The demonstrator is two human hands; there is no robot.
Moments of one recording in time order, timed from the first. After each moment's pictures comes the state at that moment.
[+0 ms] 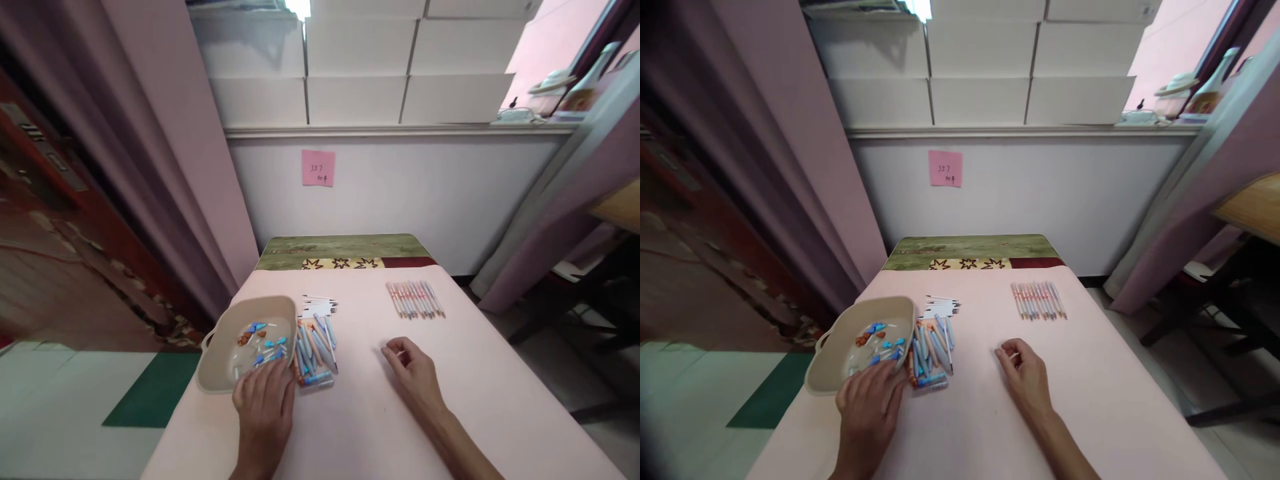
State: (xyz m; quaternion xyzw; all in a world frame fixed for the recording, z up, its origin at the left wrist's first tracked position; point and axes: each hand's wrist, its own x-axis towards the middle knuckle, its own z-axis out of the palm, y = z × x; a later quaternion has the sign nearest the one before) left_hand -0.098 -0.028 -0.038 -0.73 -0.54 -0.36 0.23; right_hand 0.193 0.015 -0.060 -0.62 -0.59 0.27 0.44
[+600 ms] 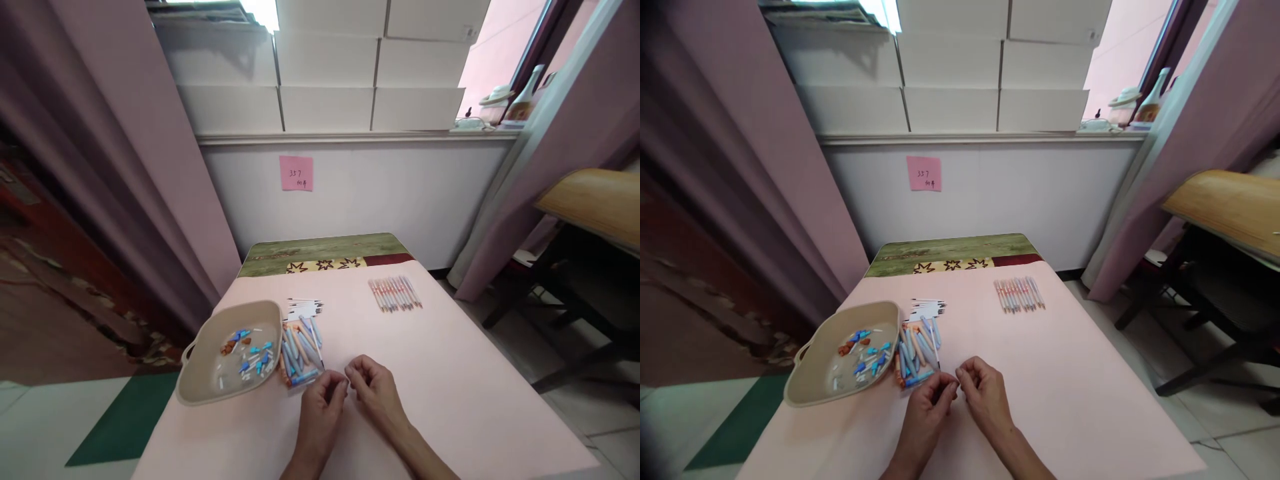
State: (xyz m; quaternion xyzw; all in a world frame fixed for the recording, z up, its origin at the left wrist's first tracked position) left_hand 0.008 -0.030 -0.033 -0.60 -0.52 -0.42 -0.44; right_hand 0.143 -0.022 -0.044 -0.54 -0.54 0.46 0.46
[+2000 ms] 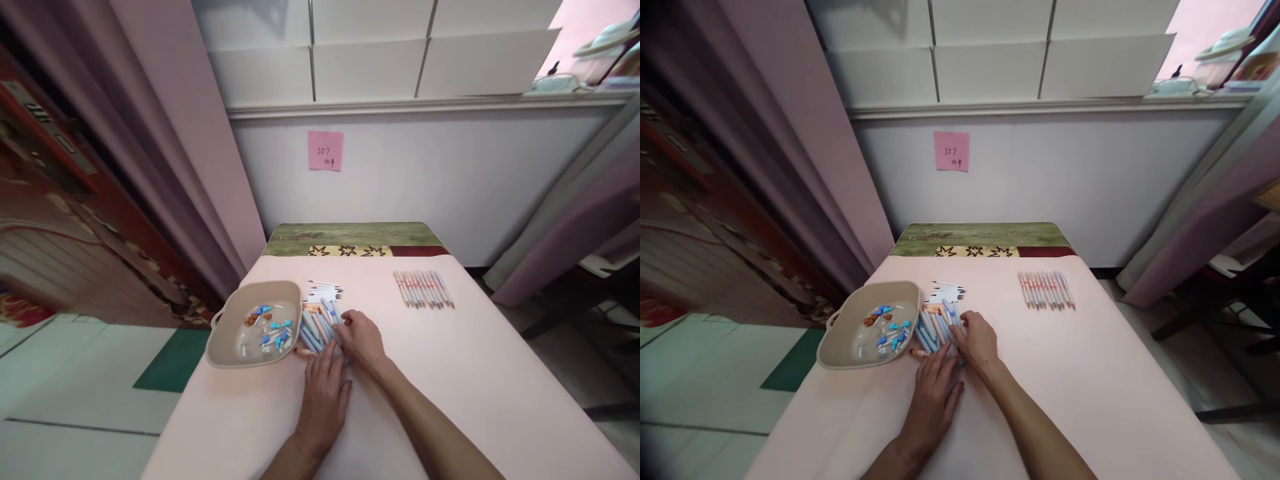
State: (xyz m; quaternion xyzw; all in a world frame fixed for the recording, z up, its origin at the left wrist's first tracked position) left_hand -0.020 -0.036 -0.086 -0.80 -0.54 -0.26 0.06; right_hand 0.110 0.066 -0.062 -0.62 -0.69 0.24 0.28
